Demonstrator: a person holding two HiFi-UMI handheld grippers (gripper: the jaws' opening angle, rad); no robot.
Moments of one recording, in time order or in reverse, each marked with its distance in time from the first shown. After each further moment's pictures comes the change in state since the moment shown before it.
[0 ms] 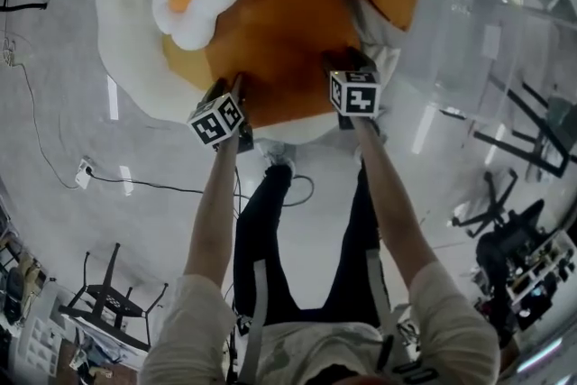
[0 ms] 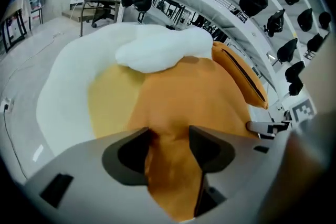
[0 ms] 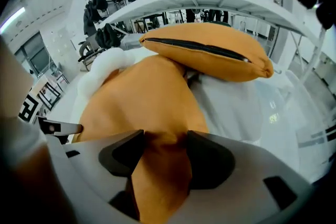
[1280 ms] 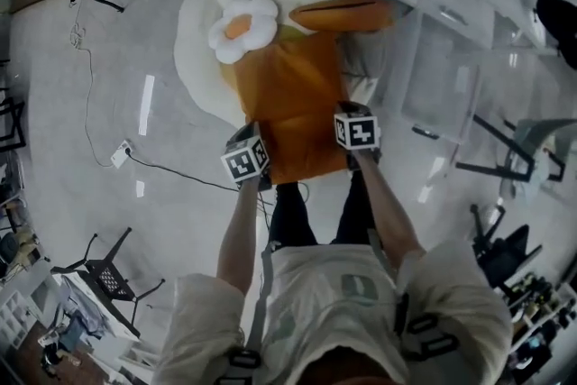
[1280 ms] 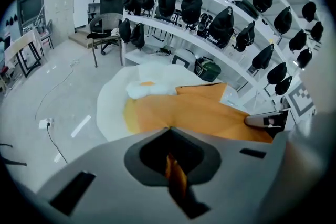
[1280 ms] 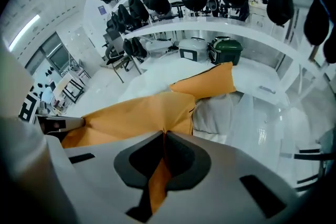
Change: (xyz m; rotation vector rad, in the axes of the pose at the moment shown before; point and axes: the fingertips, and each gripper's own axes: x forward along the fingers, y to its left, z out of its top) left arm -0.283 -0.118 0.009 0.078 -0.045 0.119; right arm -0.261 0.049 0.040 -0.110 0.117 0.117
